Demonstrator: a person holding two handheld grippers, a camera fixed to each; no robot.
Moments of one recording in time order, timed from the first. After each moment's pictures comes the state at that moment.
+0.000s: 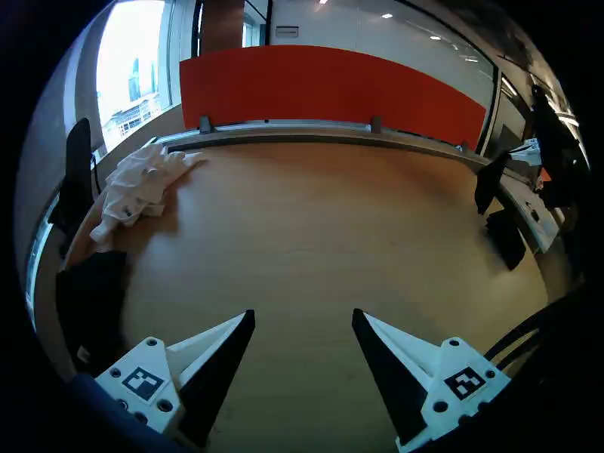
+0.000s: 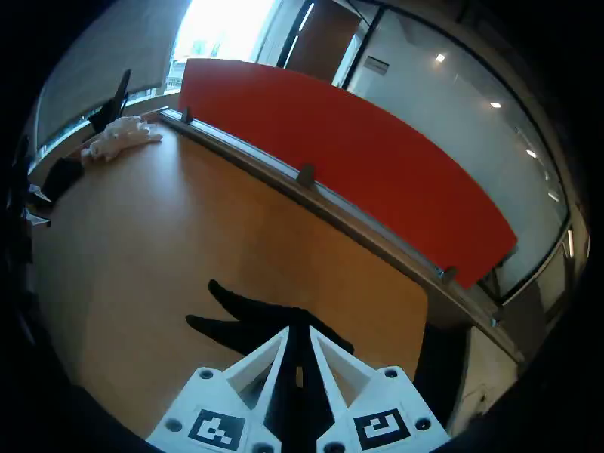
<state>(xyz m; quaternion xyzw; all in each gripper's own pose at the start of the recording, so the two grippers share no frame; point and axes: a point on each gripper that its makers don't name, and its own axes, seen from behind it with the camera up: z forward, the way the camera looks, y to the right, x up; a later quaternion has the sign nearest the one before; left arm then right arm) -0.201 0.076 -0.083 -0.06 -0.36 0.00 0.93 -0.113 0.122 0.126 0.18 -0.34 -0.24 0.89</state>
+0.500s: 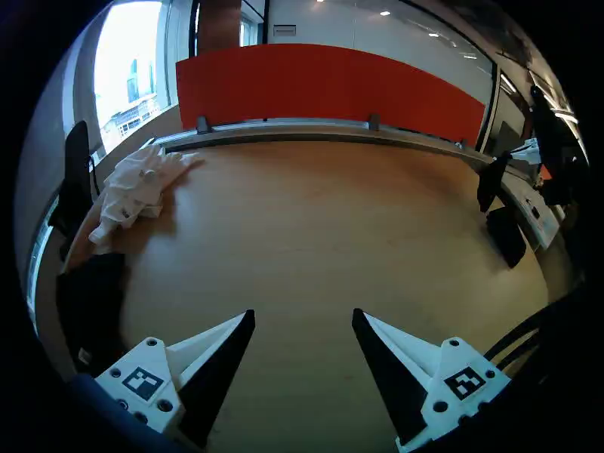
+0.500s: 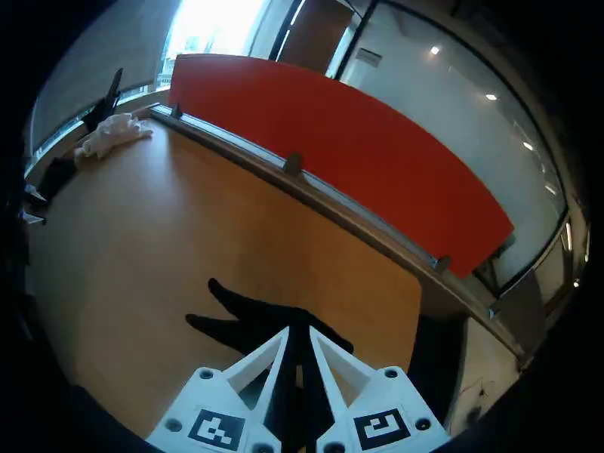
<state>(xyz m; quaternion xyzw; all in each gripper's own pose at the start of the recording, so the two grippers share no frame) -0.201 0.083 -0.082 -0.06 -0.37 0.00 0.93 -0.121 0.153 0.129 0.16 -0.35 -0.24 0.89</state>
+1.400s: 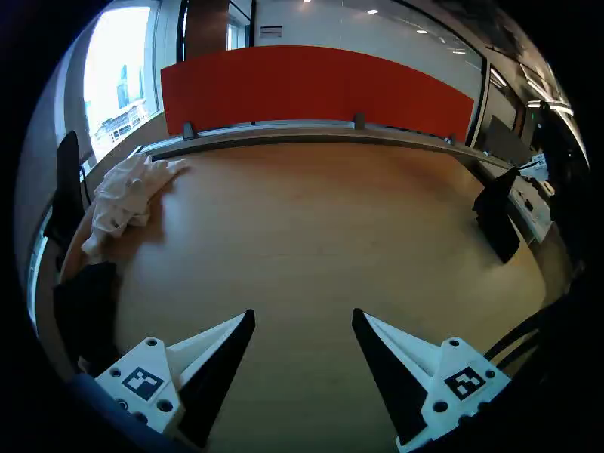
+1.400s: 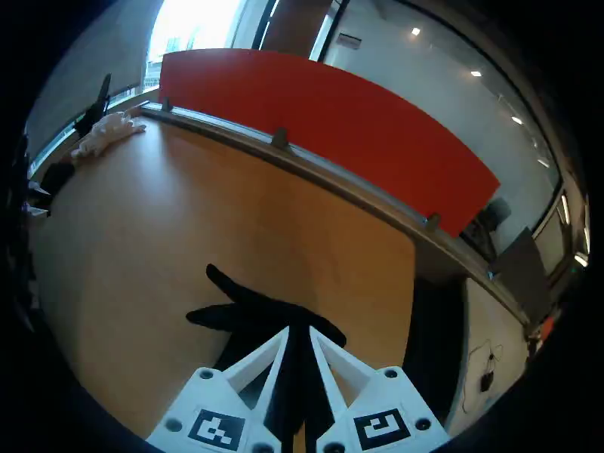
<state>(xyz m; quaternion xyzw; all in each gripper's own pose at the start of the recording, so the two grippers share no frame) -0.197 0.101 -0.081 -0.09 -0.37 0.01 0.93 -0.135 0.202 0.051 0.13 -0.38 -0.21 0.89</state>
